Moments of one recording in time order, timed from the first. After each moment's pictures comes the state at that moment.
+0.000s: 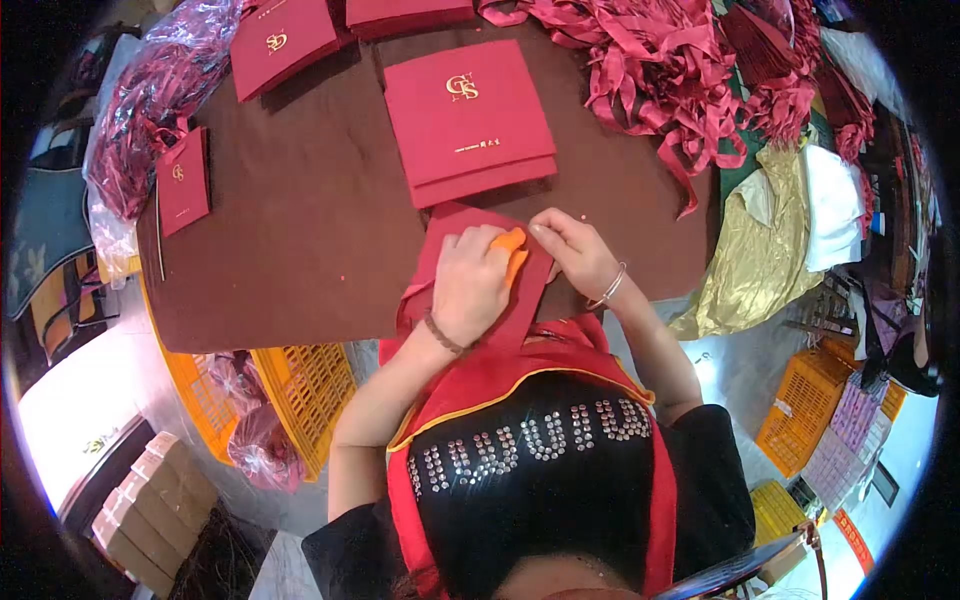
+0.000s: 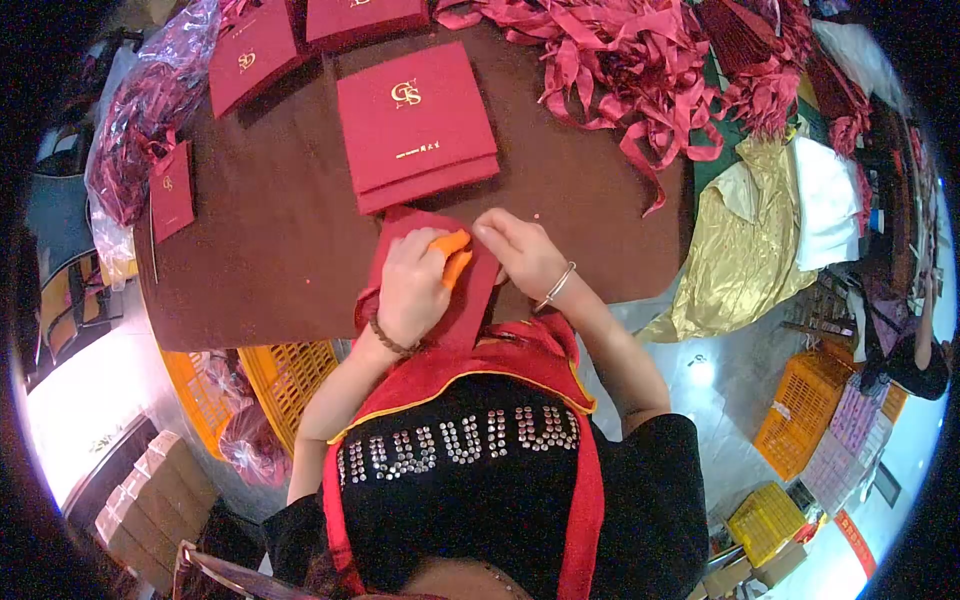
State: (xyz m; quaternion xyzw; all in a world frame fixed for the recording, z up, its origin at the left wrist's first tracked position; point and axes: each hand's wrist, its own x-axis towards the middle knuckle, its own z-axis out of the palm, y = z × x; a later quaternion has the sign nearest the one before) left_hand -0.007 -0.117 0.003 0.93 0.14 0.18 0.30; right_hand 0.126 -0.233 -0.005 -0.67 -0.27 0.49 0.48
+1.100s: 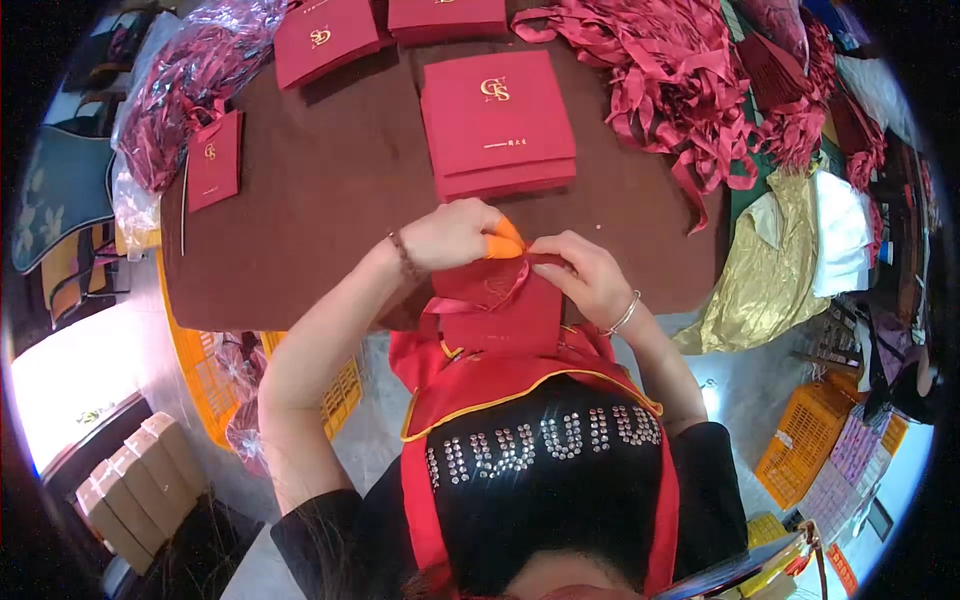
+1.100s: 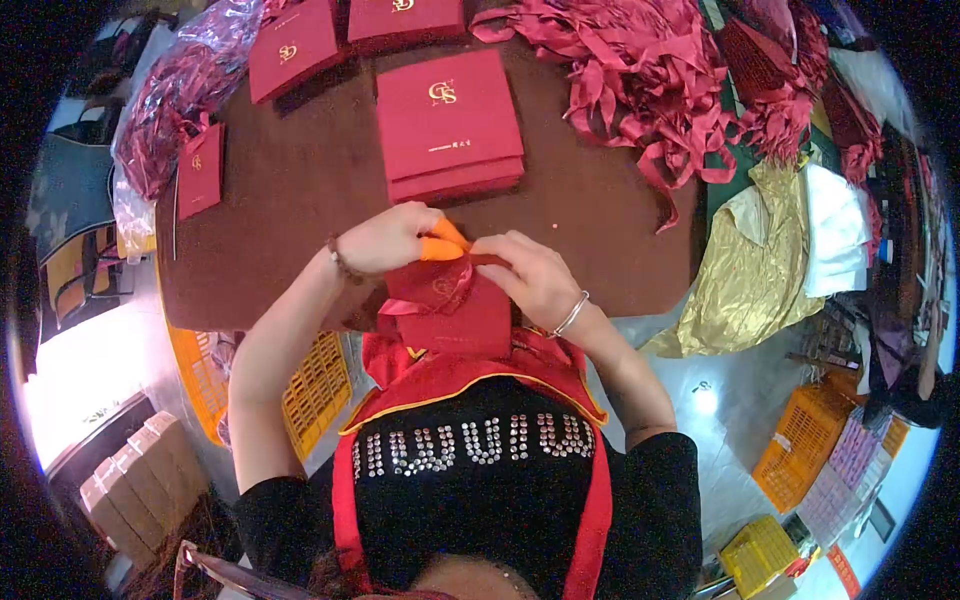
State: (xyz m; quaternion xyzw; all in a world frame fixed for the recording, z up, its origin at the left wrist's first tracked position) left_hand 0.012 -0.035 0.027 0.80 0.05 -0.19 0.56; right_hand 0.113 -0.236 0.026 -0.68 -0.47 0.35 0.44
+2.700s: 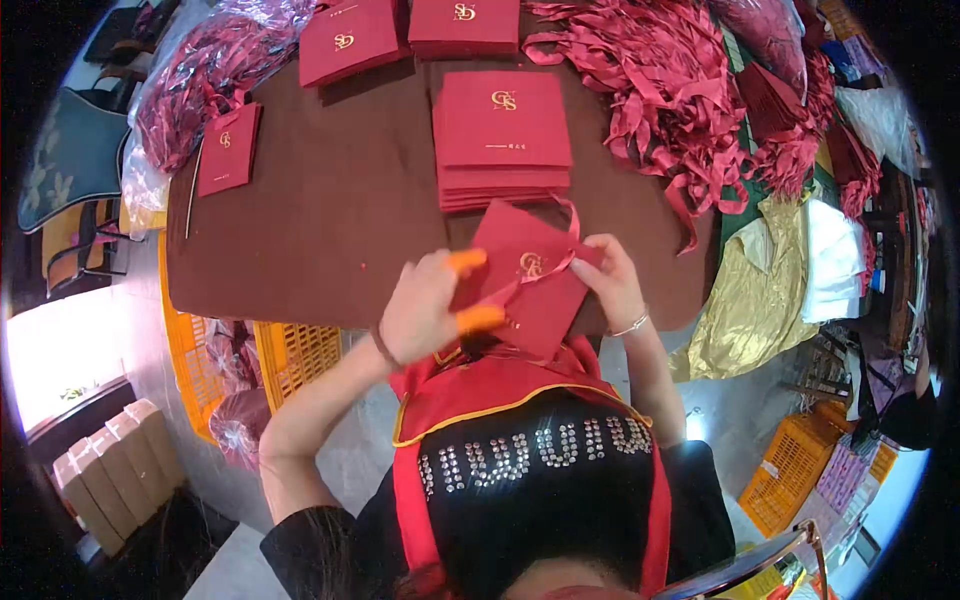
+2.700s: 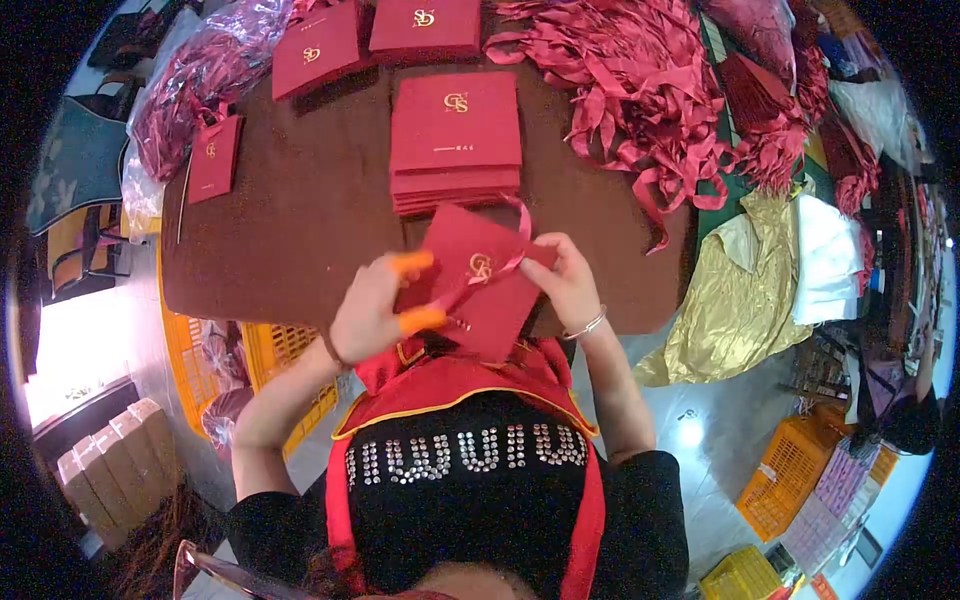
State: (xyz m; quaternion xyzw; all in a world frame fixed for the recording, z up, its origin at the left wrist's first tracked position) left_hand -0.059 -0.095 0.053 0.88 0.21 0.05 0.42; right_hand 0.127 -0.264 -0.019 -0.57 -0.17 0.43 0.68
